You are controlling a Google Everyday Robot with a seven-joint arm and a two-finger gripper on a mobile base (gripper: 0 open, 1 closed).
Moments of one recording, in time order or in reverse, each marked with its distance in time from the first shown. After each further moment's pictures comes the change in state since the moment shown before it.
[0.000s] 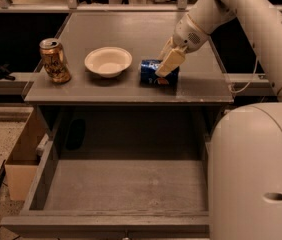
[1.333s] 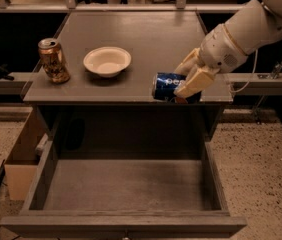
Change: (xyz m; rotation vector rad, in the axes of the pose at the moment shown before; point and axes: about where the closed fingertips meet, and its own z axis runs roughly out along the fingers) arm 0.018 0.119 -0.048 0.101 -0.062 -0.097
